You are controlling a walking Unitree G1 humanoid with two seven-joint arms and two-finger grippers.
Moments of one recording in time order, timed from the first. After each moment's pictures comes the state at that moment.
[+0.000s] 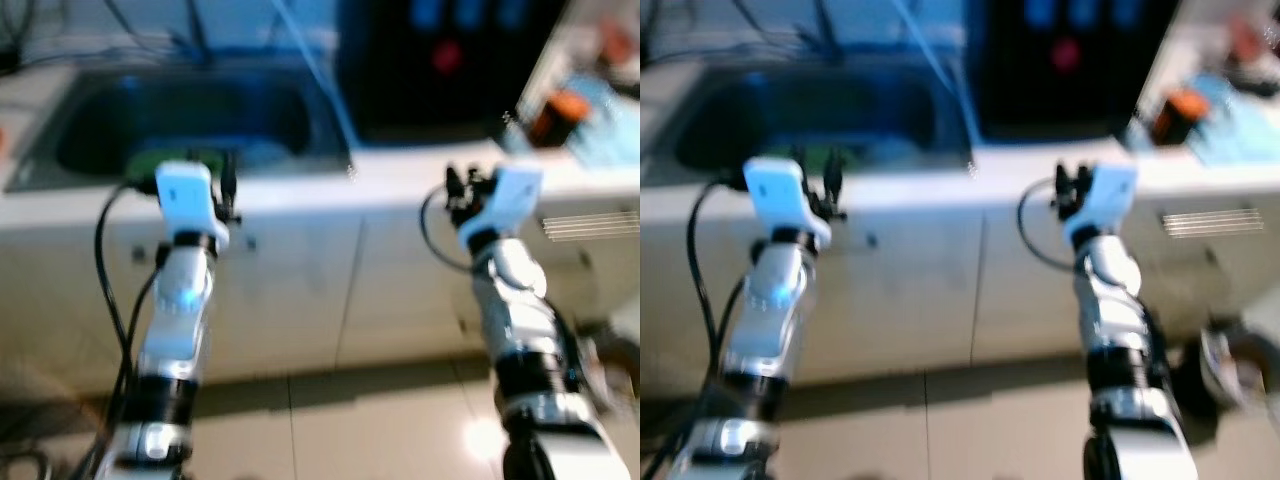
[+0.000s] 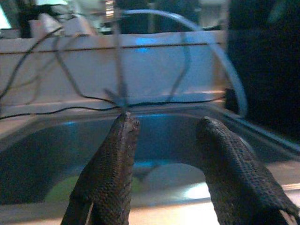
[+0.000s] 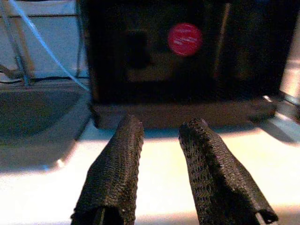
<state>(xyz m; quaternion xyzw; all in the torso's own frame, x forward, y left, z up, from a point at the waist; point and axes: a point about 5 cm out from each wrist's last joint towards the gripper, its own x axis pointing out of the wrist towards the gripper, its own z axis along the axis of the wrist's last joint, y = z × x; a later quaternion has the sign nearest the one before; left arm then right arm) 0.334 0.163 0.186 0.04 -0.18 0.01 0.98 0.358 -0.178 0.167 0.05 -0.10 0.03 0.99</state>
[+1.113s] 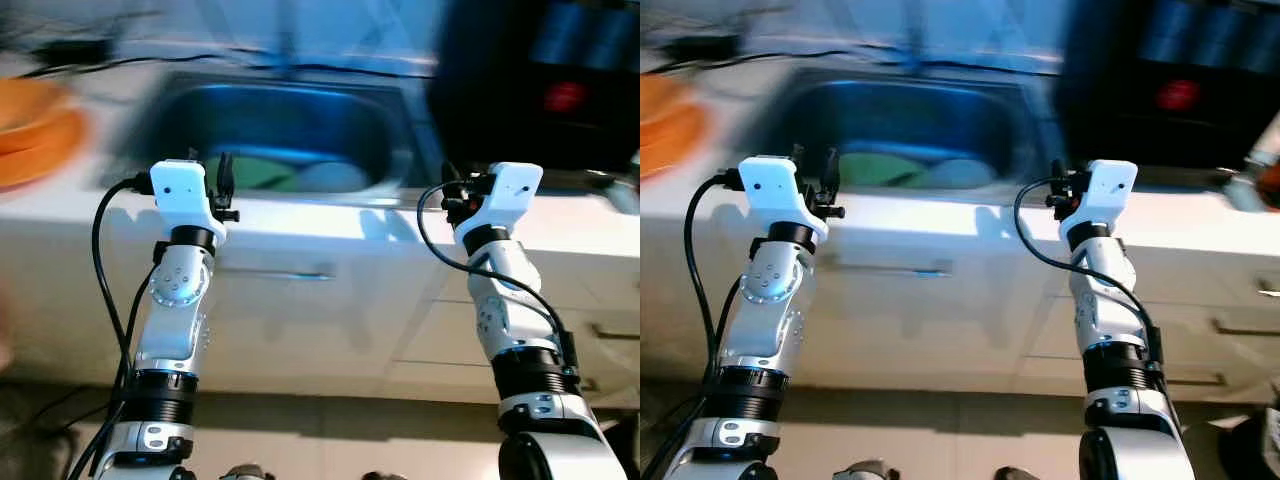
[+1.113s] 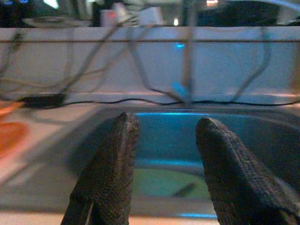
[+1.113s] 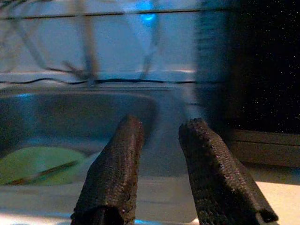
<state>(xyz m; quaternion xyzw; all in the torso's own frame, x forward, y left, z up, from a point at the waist) 0.336 0.167 0.185 0.03 -0.16 0.01 0.99 0.359 -0.169 0.166 0.06 -0.10 0.04 0.99</state>
